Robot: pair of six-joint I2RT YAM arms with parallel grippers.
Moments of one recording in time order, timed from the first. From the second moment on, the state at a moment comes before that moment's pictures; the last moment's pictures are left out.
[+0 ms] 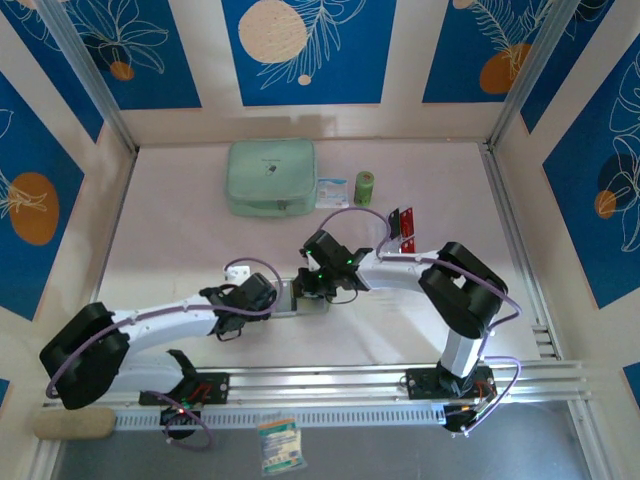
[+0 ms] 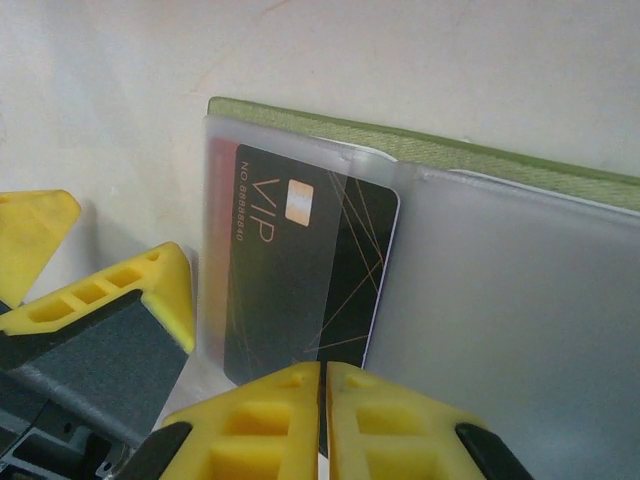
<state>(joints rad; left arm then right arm) -0.84 1.25 0.49 -0.49 -0.45 -0.85 0.87 1.77 0.96 -0.18 -0.36 0.81</state>
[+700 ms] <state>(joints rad) -0.84 1.32 0.52 -0.49 -0.44 -0.83 0.91 1.88 1.09 -0.26 -0.34 0.79</state>
